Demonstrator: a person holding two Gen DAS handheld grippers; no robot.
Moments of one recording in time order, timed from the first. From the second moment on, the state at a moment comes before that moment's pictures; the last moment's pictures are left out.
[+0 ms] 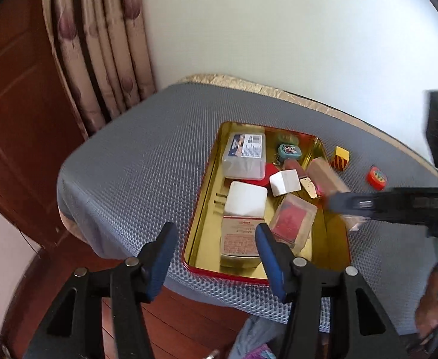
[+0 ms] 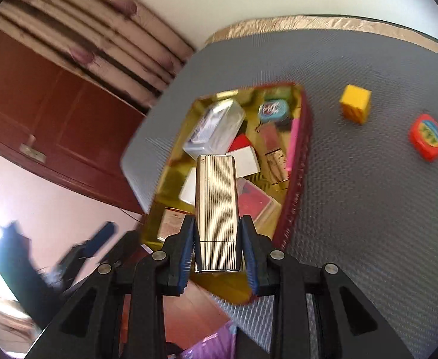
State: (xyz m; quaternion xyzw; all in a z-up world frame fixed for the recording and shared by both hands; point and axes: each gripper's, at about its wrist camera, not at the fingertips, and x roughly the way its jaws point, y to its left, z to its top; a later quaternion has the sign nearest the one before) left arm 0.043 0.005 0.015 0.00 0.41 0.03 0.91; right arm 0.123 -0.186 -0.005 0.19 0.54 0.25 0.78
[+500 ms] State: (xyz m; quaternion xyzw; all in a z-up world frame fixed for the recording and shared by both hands) left arm 0.040 0.003 0.007 0.02 0.41 0.03 0.91; right arm 0.138 -0.139 -0.021 0.15 0.55 0.23 0.78
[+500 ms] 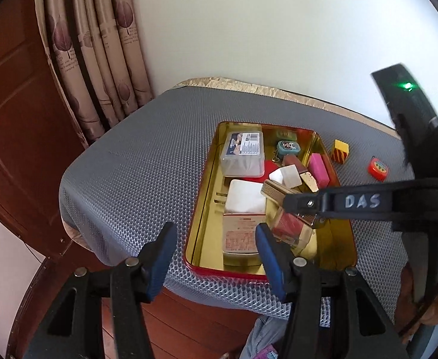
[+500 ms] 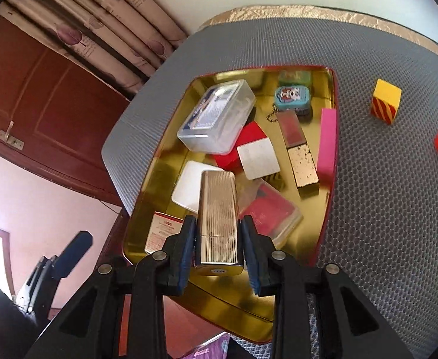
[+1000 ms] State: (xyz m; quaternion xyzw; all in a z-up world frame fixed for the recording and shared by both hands) left arm 0.042 -0.011 -0.010 0.05 0.43 0.02 0.90; right arm 0.084 -0.319 -0.038 0.14 0.49 0.01 0.86
